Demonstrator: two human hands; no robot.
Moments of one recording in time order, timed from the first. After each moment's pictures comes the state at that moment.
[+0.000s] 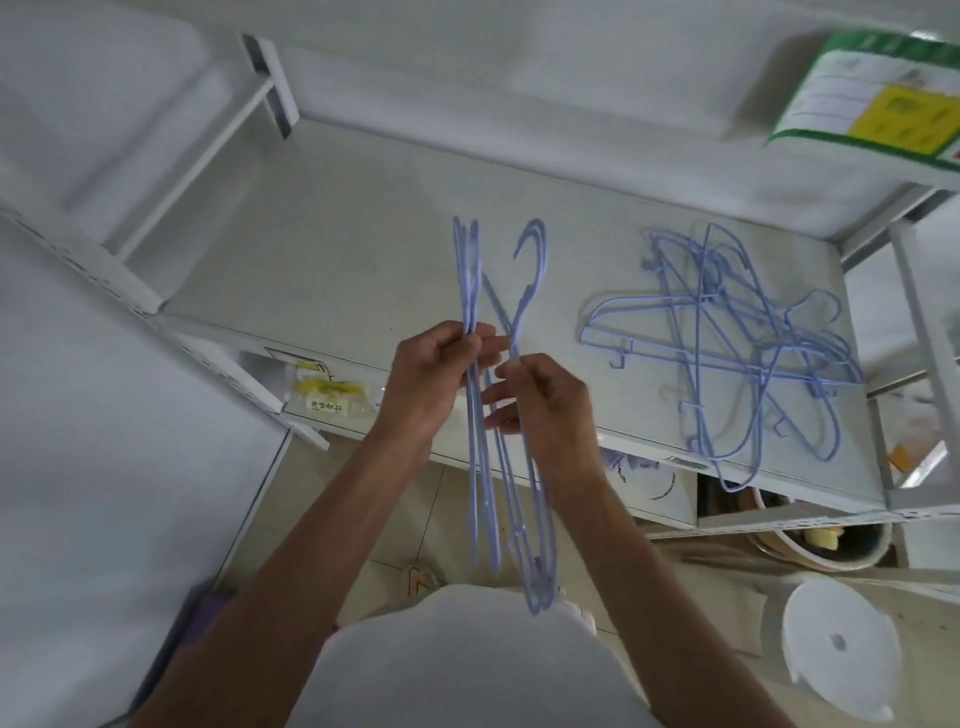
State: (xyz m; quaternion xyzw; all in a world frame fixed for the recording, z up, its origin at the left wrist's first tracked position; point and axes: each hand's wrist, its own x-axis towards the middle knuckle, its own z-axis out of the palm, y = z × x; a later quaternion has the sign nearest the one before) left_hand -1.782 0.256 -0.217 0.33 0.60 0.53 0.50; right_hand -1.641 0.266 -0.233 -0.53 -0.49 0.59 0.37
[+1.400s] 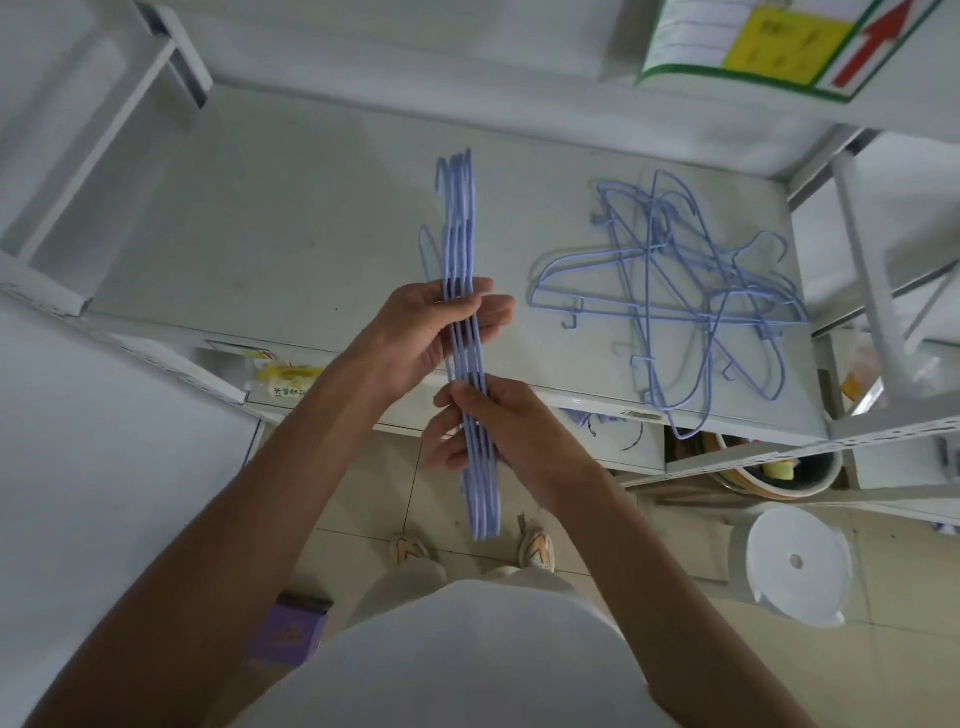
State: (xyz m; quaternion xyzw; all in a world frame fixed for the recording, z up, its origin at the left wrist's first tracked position) left_hand -1.760 0.309 -0.223 0.27 0.46 0.49 0.69; right_hand -1.602 0.248 -0.219 -0.43 -0.42 0.77 0.21
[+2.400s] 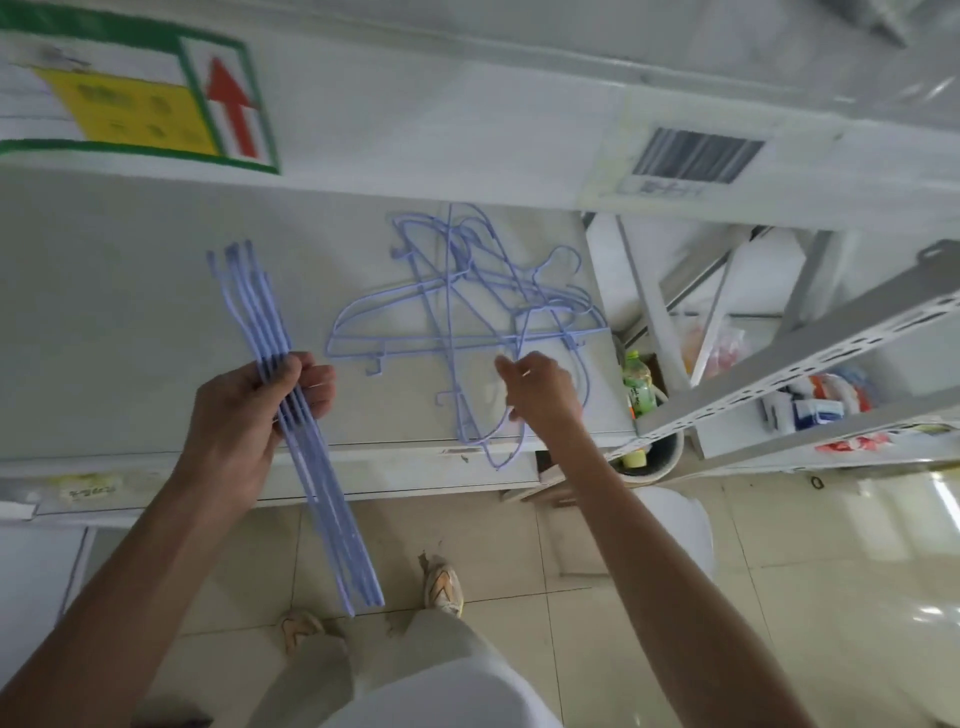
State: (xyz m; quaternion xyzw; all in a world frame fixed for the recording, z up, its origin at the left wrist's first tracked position) left_hand -1.655 0.328 -0.259 0.27 0.55 0.53 0.58; right_hand -1.350 0.382 -0.286 -0.79 -0.47 0.36 0.14
